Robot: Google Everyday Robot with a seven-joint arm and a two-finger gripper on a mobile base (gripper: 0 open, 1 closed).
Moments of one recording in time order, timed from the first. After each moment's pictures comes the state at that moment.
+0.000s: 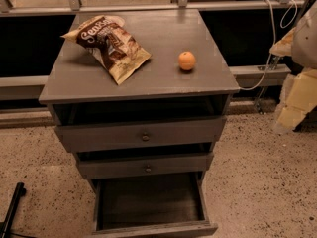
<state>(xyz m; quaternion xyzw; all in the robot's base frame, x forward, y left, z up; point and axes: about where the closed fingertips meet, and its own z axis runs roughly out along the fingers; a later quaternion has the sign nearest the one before) 0.438 -0.217 0.976 -0.60 0.78 -0.03 0.16</state>
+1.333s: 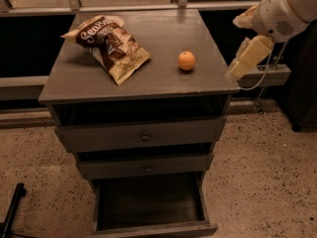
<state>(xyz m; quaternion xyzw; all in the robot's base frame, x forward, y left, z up) 0.581 -0.177 0.972 -0.60 0.73 0.06 0.32</state>
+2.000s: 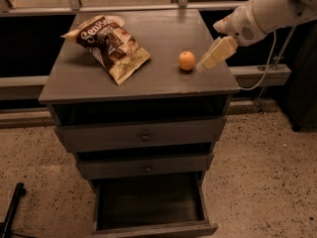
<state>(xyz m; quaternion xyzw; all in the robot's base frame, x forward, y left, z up) 0.662 -0.140 0.935 -0.53 0.75 0.13 0.37</state>
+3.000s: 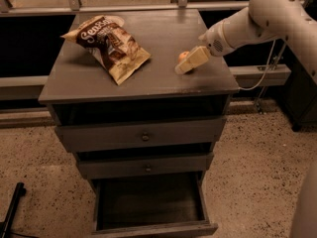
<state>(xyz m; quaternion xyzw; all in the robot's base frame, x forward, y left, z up) 0.725 -0.108 0.878 -0.46 0.78 0.16 0.39</state>
